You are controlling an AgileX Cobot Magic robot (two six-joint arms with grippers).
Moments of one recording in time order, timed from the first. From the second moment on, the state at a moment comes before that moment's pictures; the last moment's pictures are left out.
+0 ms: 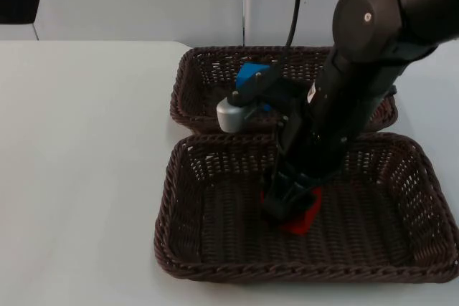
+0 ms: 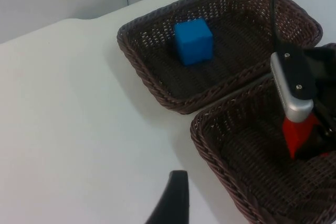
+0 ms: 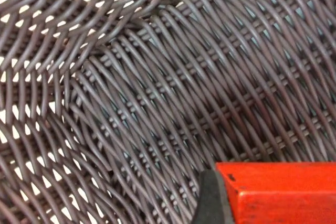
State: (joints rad) right arm 0.67 2.10 -1.33 0.26 0.65 -0.58; left arm -0.38 0.80 -0.76 -0.22 0.67 0.26
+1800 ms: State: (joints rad) right arm 0.67 1.56 -1.33 0.30 0.66 -0.50; left arm -0.38 0.80 -0.76 -0.22 0.67 0.26
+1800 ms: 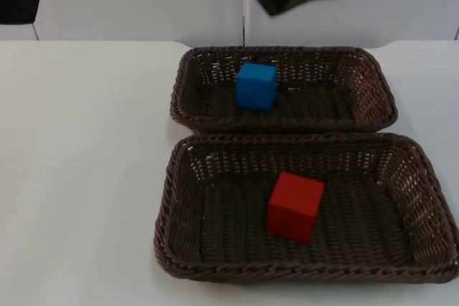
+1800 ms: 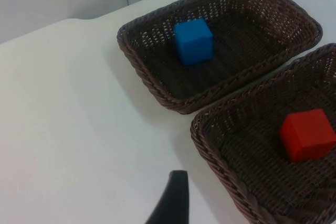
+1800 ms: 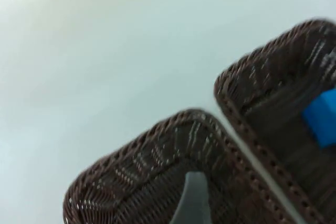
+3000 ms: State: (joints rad) right arm 0.67 1.06 -0.87 0.30 0.40 -0.42; left arm -0.38 0.56 -0.76 -0.23 0.76 0.28
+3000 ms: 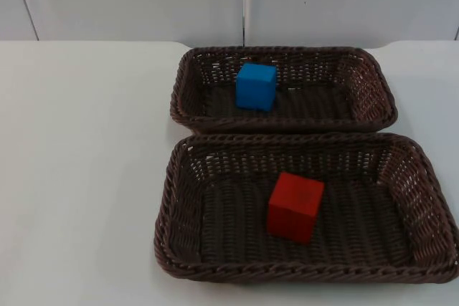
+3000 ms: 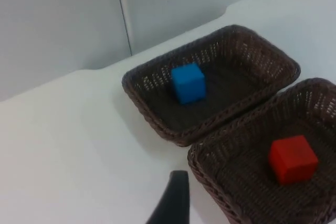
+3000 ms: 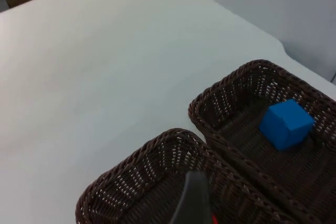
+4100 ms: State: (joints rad) right arm 0.67 0.51 -0.59 0.27 0.50 -0.36; left arm -0.38 0.07 -0.61 -0.22 1.03 0.20
